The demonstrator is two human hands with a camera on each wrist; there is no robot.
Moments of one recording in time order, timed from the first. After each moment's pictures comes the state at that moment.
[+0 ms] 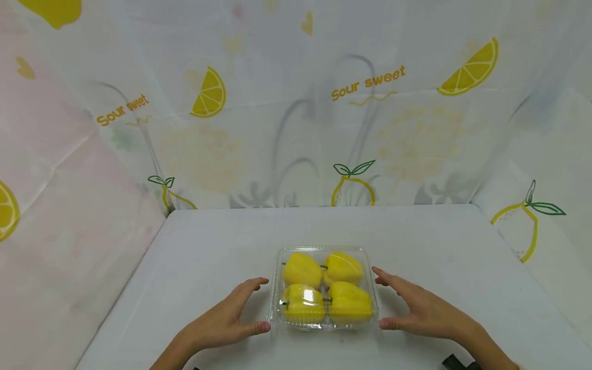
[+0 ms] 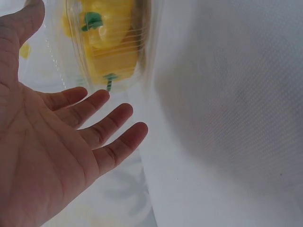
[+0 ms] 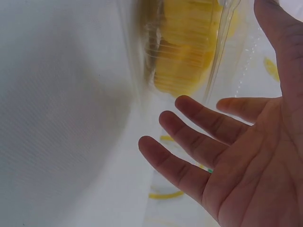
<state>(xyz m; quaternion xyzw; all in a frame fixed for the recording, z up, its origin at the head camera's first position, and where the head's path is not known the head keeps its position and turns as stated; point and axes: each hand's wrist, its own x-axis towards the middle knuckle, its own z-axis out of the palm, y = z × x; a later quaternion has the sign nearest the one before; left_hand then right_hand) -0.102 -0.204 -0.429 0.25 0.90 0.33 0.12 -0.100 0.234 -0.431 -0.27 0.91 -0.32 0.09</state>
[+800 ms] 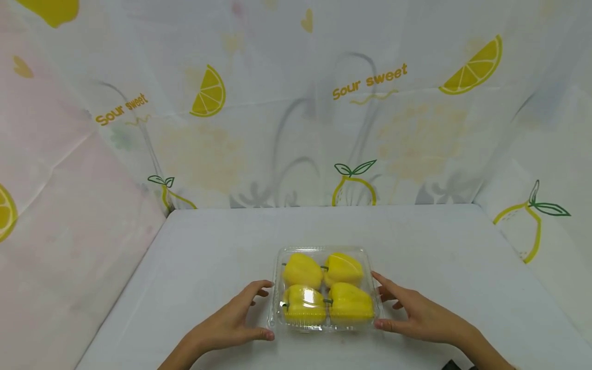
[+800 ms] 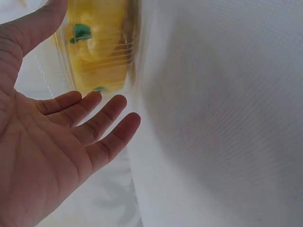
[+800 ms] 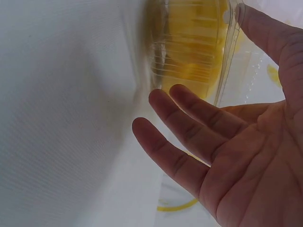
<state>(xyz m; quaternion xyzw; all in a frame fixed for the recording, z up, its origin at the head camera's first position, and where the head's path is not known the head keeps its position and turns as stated) -0.109 -0.197 -0.441 0.28 0.87 0.38 0.13 -0.103 0.228 -0.441 -0.28 0.86 -0.39 0.14</state>
